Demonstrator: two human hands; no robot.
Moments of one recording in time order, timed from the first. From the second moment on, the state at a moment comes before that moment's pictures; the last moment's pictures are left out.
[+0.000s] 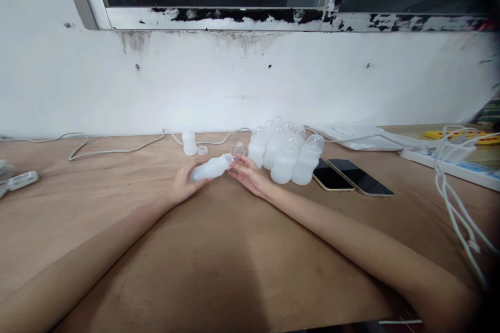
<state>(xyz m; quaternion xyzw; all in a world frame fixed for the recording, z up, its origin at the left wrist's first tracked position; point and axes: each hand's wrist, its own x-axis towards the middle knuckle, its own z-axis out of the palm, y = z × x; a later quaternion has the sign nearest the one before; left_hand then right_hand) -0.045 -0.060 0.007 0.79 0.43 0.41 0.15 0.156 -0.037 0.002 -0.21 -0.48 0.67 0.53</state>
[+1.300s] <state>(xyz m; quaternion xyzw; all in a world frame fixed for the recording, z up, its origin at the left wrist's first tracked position) -0.044 -0.073 0.001 0.86 0.33 0.39 -0.08 0.163 -0.039 0.002 -0.33 -0.69 0.52 0.38</state>
